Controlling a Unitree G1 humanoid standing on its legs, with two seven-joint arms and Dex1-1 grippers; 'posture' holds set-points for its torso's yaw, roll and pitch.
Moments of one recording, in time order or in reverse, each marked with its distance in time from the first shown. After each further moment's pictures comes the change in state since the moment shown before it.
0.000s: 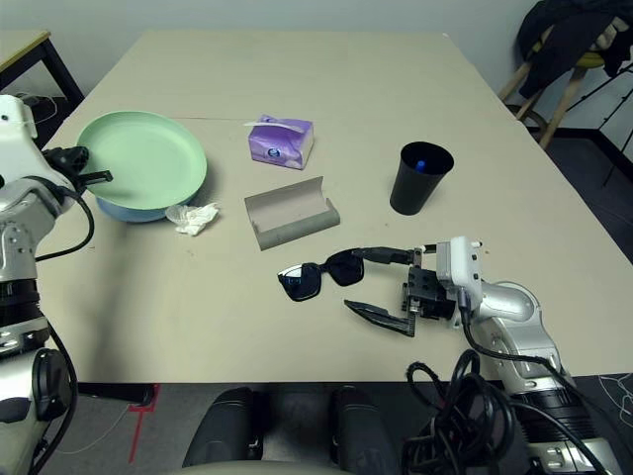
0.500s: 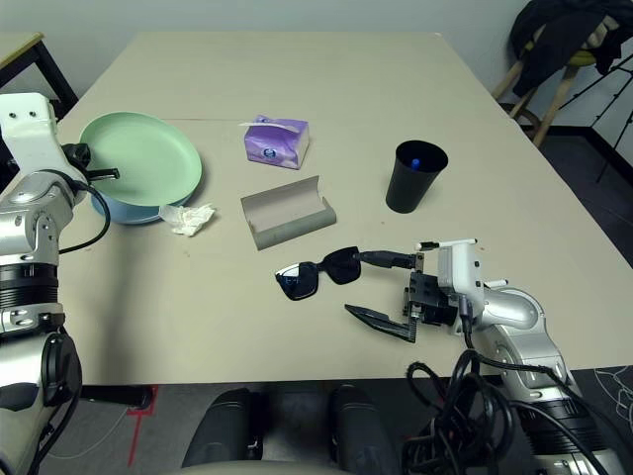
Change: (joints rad) left arm -0.084 -0.004 -0.042 0.178 0.123 -0.113 0.030; right arm 0.042 -0.018 0.000 -0.038 0.000 0.008 -0.025
